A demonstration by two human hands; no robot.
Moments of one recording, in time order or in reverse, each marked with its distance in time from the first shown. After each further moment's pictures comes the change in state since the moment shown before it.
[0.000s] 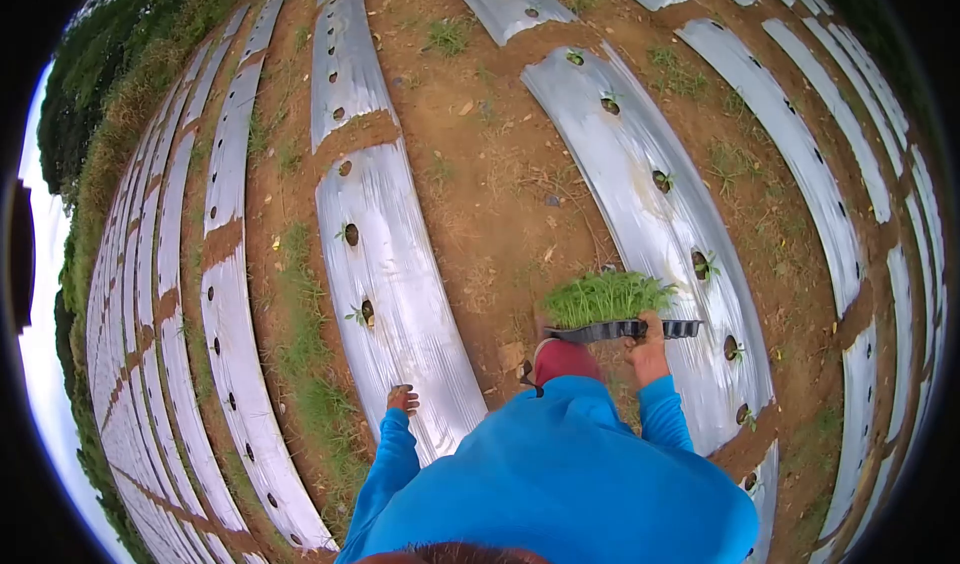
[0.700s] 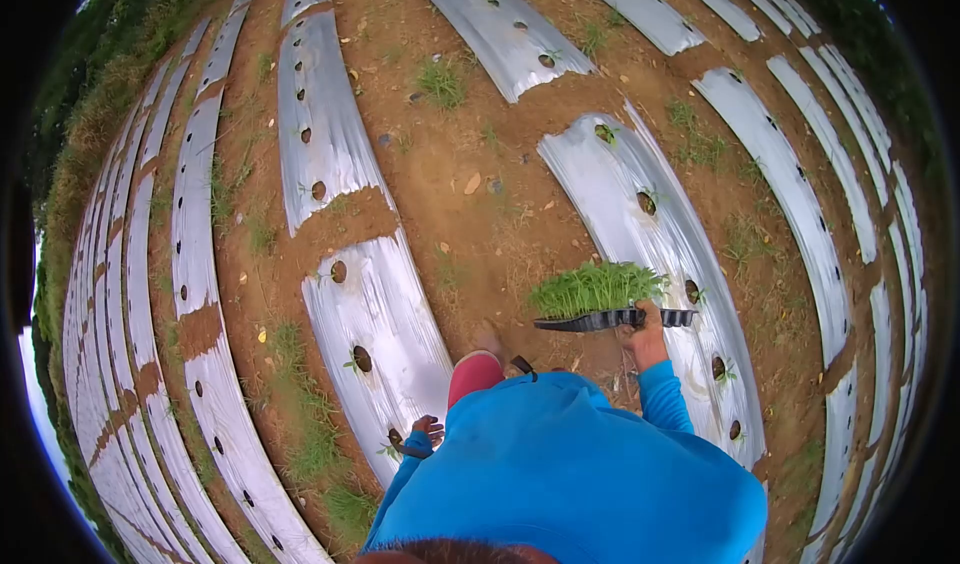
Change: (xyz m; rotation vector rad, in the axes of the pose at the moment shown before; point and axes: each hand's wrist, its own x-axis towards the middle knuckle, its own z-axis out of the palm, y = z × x) left_hand 0.231 0.427 0.110 0.073 -0.044 -0.277; right_hand 0.229 -0.023 0.522 0.030 0.011 -0.081
